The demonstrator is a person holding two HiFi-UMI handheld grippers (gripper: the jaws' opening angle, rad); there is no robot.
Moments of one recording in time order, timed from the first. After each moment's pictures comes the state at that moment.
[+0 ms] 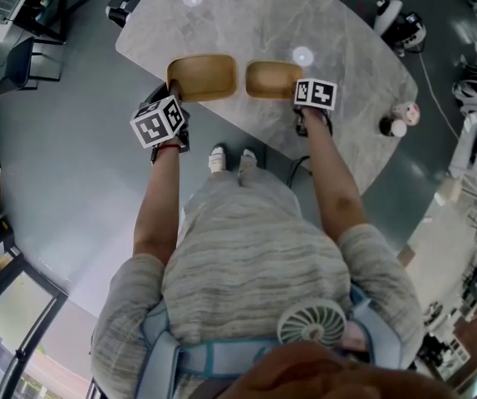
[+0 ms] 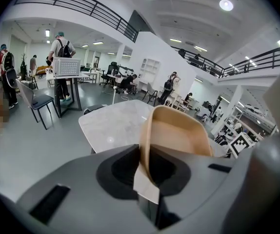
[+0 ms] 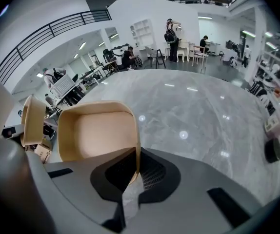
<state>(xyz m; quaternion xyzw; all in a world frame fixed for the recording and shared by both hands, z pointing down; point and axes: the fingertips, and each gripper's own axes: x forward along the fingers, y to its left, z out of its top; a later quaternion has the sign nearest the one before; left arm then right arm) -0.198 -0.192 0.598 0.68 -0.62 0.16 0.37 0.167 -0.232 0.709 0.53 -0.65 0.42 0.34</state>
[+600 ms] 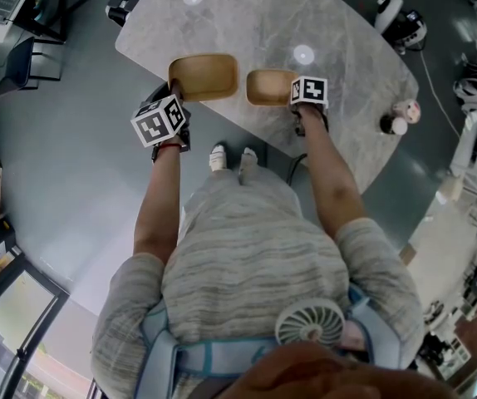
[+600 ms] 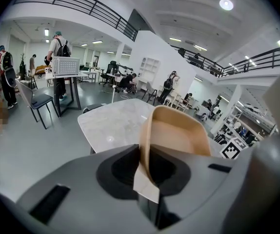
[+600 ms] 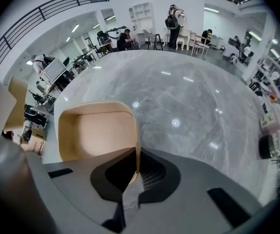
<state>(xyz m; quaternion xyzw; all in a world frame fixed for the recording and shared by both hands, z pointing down) -0.194 -0.189 0.600 0.68 -0.61 0.16 0.38 0.179 -0.208 0.751 0.52 -0.60 0.44 0.43</state>
